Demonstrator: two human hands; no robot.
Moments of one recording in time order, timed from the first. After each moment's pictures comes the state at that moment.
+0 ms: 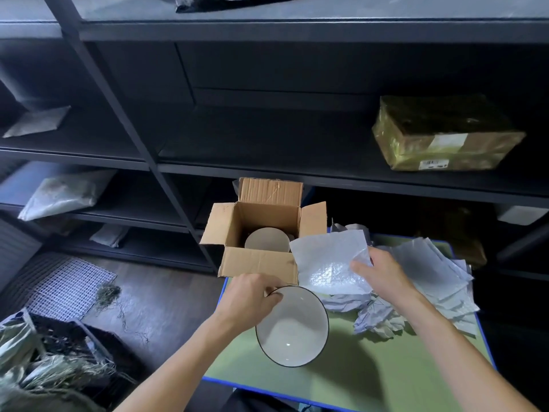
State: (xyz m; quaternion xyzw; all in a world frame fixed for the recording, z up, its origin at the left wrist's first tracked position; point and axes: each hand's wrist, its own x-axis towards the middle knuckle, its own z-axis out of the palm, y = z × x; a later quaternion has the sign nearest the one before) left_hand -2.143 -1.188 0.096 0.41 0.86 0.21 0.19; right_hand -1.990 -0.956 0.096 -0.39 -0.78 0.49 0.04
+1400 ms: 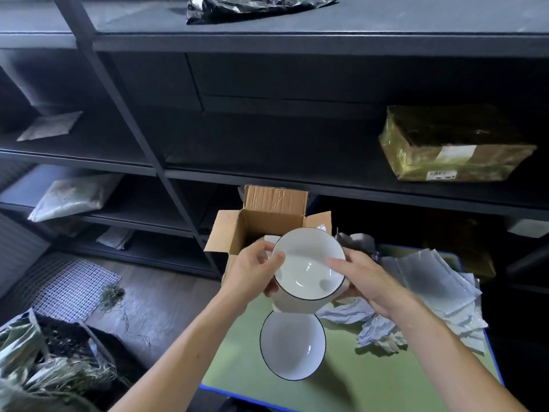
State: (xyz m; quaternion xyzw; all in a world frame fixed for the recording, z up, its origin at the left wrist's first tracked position) left_hand -2.158 -1.160 0.145 0.16 0.79 0.49 0.32; right_hand -2.026 -0.982 0.132 -0.30 -0.65 0.69 -0.03
